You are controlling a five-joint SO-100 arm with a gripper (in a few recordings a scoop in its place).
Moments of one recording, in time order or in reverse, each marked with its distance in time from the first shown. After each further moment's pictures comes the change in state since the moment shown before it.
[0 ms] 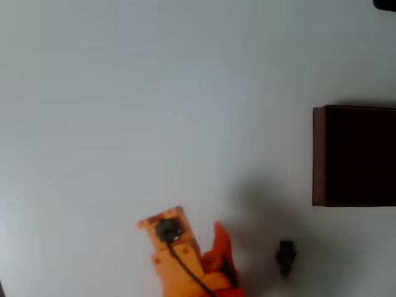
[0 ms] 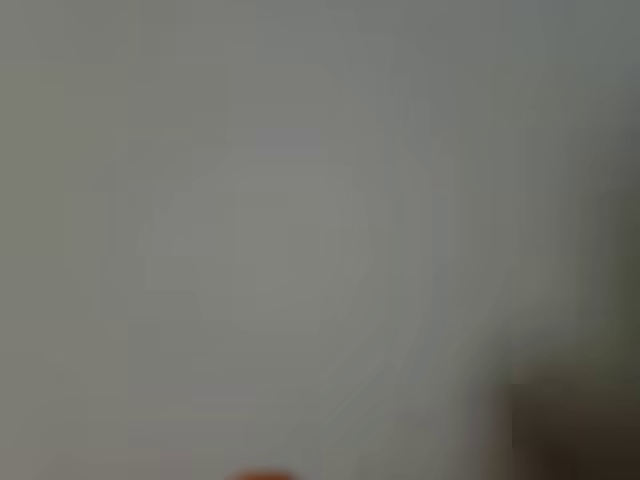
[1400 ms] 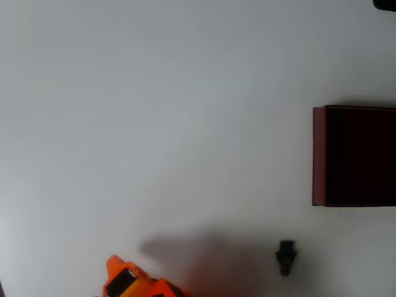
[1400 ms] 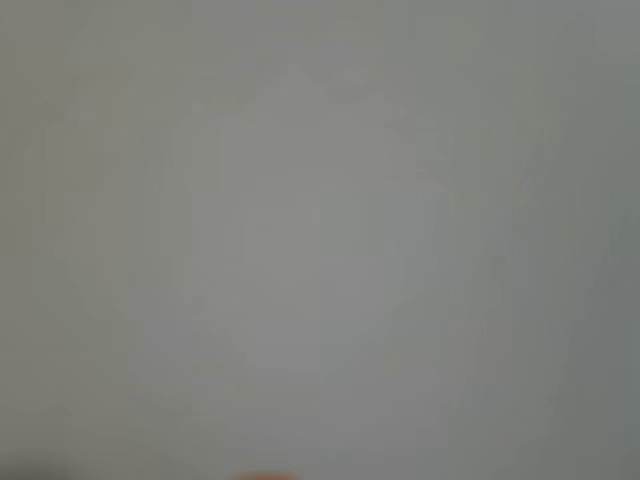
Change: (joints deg) arm -46.6 12.3 13.0 -13.3 -63.9
